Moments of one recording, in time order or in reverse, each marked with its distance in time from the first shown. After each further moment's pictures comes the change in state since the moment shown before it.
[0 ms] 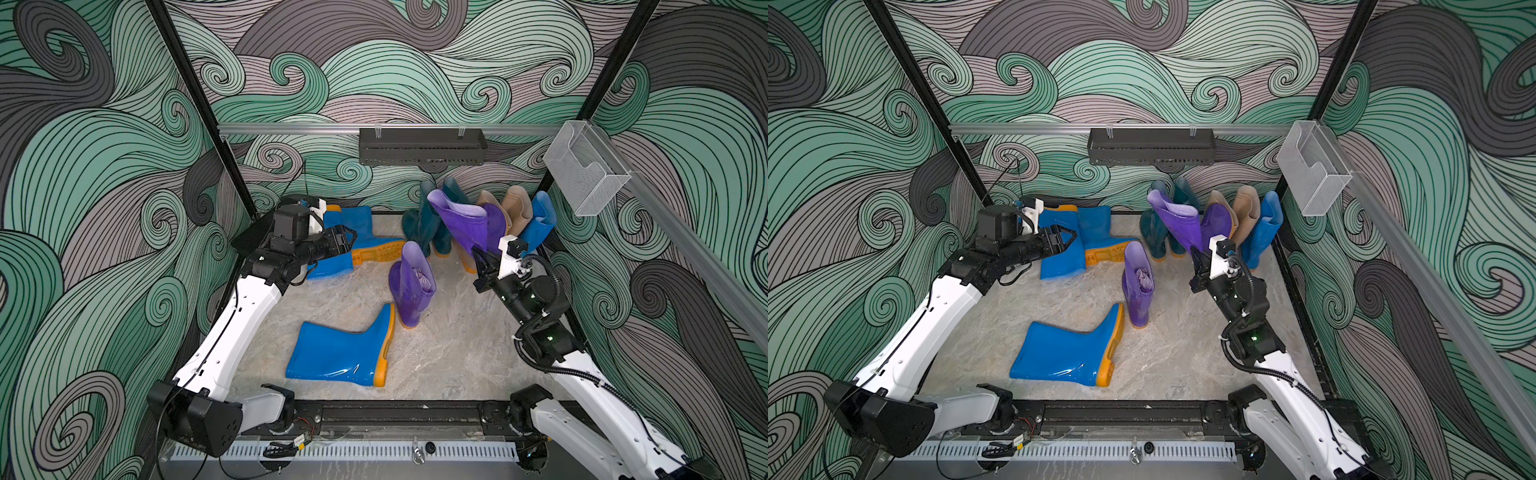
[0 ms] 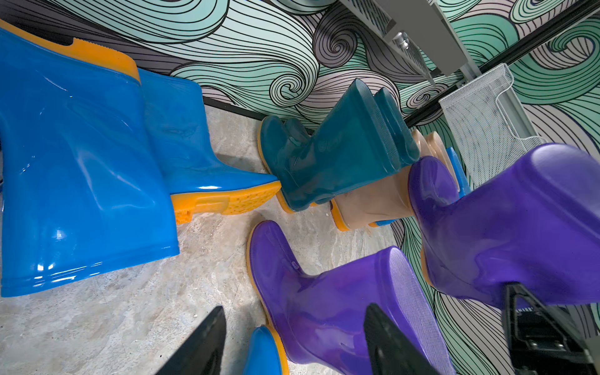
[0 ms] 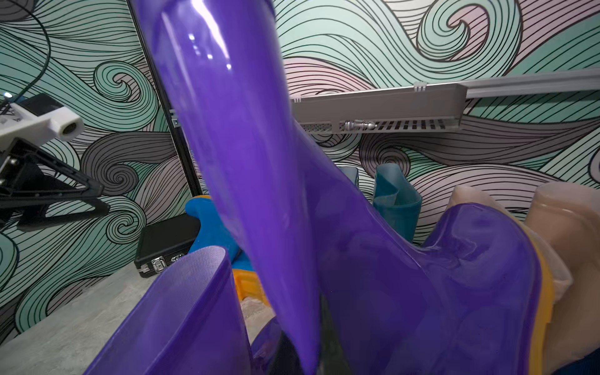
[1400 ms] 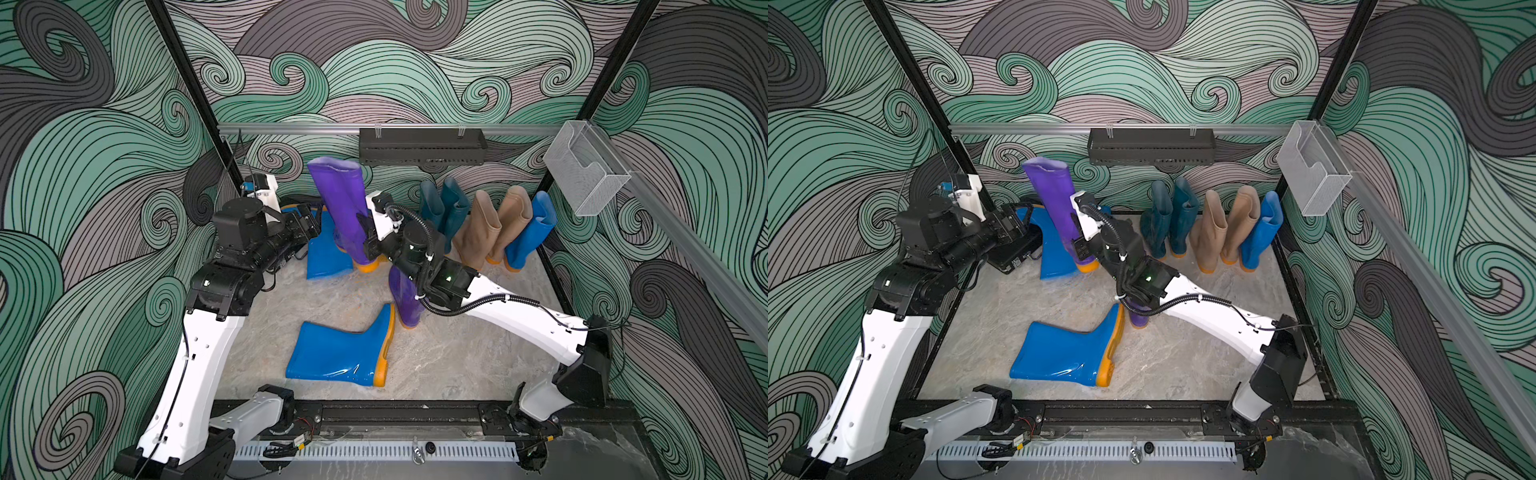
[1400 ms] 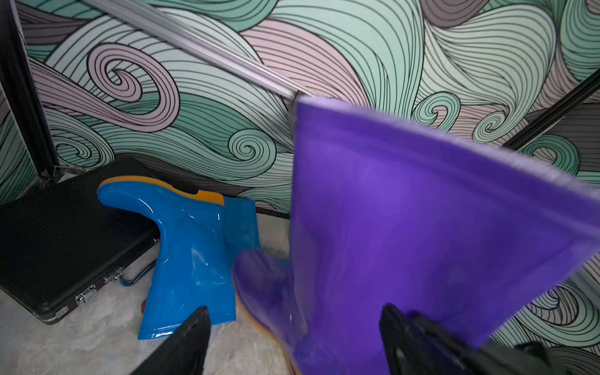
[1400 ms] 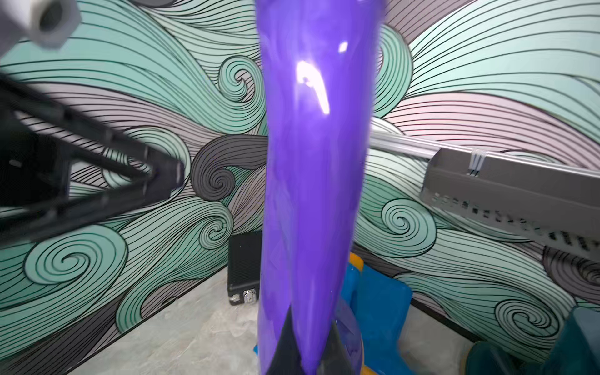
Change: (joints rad) left arm 0.061 -0.160 0.200 -0.118 -0.242 0.067; right arm 0.612 0.795 0.967 -0.154 0.369 -0.167
